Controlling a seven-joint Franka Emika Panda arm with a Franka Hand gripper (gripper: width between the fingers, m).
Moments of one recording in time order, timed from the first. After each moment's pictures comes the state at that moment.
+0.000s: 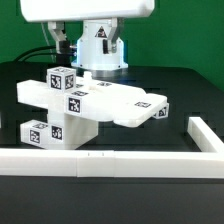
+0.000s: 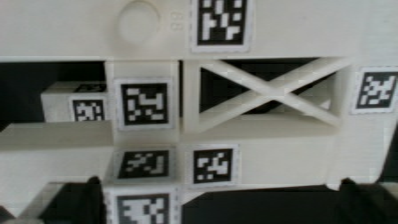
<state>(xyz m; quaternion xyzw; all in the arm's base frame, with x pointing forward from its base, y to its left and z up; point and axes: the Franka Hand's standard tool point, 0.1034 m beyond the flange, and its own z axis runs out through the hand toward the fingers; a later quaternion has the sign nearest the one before) 0.584 -0.044 0.157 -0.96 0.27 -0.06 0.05</state>
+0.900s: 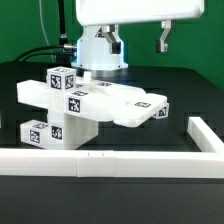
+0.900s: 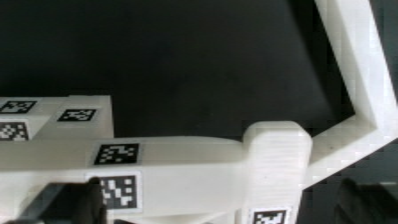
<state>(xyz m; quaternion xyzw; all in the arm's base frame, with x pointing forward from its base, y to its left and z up) 0.545 0.031 0.147 -0.97 0.22 -0.06 0.05</state>
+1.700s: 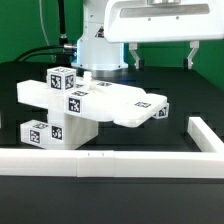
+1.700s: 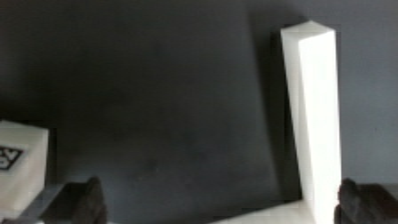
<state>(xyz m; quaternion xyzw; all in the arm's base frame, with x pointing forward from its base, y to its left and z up) 0.520 0.082 0.116 -0.99 0.13 -0.08 0.04</state>
